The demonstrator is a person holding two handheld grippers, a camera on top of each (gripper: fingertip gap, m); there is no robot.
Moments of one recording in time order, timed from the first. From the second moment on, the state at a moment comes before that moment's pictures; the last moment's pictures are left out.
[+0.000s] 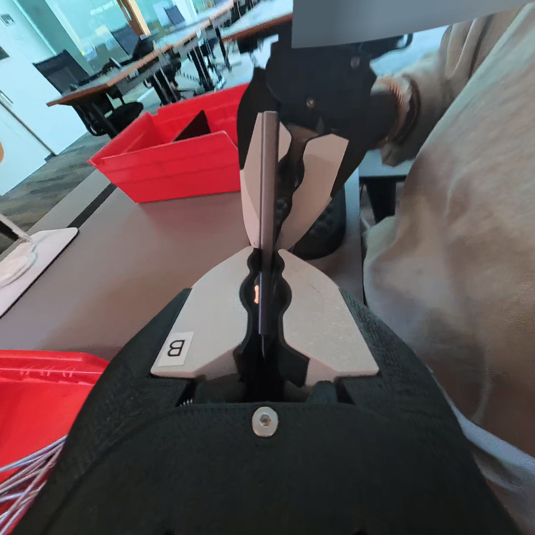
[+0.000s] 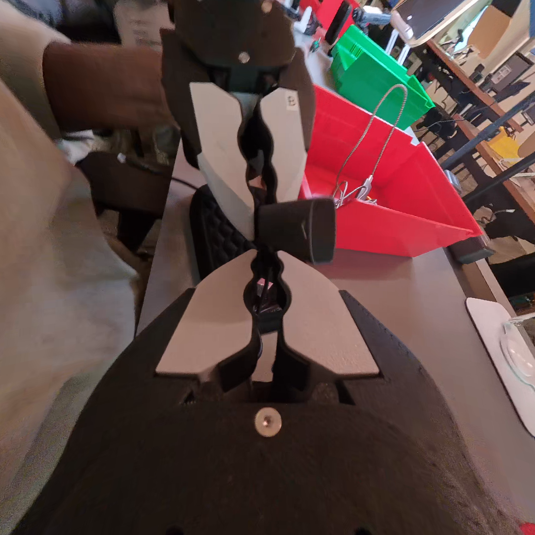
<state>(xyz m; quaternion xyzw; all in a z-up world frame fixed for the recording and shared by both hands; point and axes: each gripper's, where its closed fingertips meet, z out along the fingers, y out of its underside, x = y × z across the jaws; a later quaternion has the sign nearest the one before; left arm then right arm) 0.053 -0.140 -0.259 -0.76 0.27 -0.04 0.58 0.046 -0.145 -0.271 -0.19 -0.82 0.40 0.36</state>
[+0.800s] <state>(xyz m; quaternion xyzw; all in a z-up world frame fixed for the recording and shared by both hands) 0.043 -0.154 -0.200 -0.74 0.27 0.12 0.61 0.029 -0.113 -0.271 -0.20 -0.79 0.38 0.44</state>
